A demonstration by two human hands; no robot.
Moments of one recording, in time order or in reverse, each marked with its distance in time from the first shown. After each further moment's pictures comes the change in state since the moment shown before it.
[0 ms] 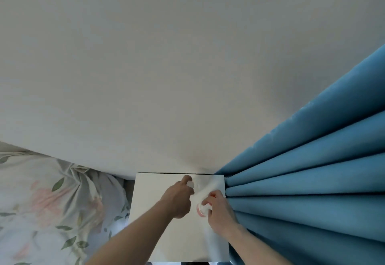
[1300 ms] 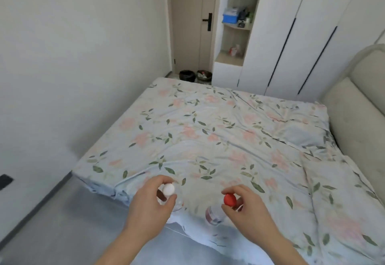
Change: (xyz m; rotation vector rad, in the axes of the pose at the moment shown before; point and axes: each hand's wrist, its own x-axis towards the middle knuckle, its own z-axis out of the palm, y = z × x) left_hand -0.808 0.180 0.354 -0.942 1.783 -1.701; right_hand -0.568 -0.315 0.274 -0.480 -0.768 -1.530
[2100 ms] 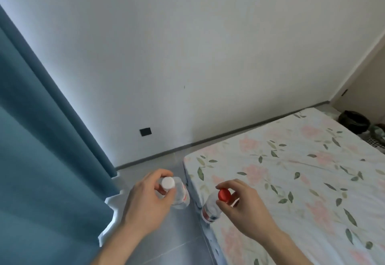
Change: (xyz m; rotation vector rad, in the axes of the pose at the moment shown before) left_hand 0.115 -0.184 -0.270 0.035 0.686 -0.567; right_hand 0.305 -0.316 0.284 -0.129 -0.688 -0.642
